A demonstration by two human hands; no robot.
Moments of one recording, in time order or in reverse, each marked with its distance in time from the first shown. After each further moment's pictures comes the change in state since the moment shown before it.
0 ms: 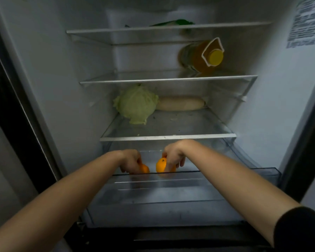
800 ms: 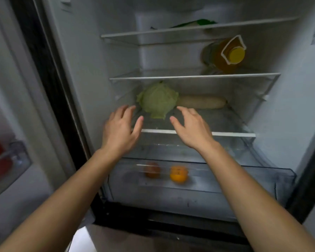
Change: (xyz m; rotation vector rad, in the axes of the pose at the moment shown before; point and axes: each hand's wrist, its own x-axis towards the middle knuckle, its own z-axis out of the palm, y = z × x) left_hand -0.104 -0.007 -0.003 -0.042 1.300 -0.012; right_hand -0.079 -0.013 0.005 0.305 1.064 -0.288
